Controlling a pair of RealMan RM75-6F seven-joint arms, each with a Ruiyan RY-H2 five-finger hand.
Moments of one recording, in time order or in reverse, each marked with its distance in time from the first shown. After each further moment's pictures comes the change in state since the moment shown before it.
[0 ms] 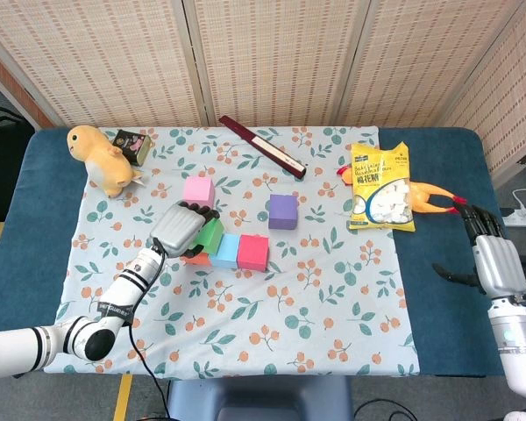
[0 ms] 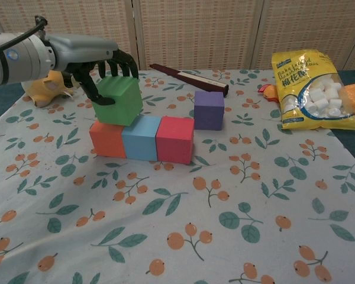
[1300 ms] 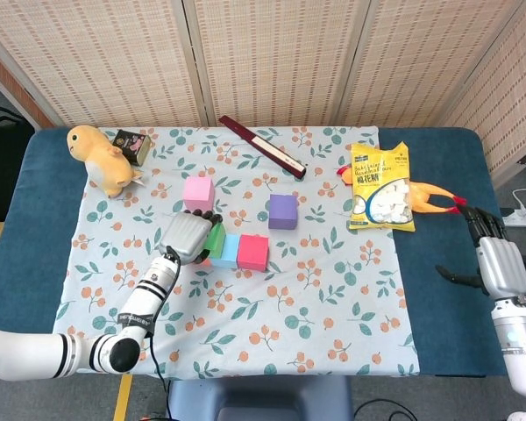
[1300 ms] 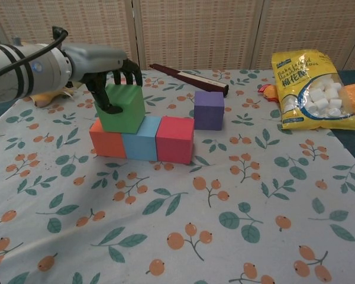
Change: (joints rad) left arm -0.057 -0.093 -0.021 -0.086 -0.266 0.161 0.234; right arm -0.007 0.000 -0.003 0.024 0.003 -0.014 0.026
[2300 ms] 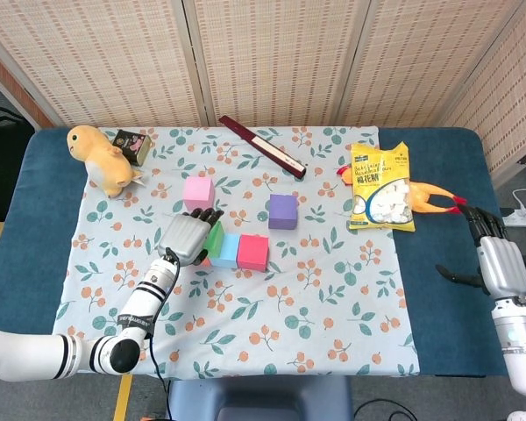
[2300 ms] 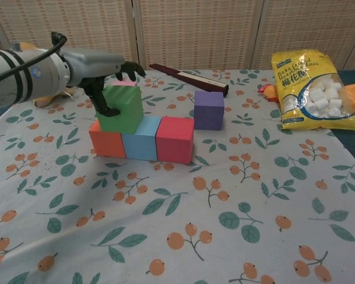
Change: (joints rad) left arm 0.006 -0.006 0.007 0.004 -0.007 0.001 0.008; right arm -0.001 0.000 0.004 0.005 0.002 -0.004 0.015
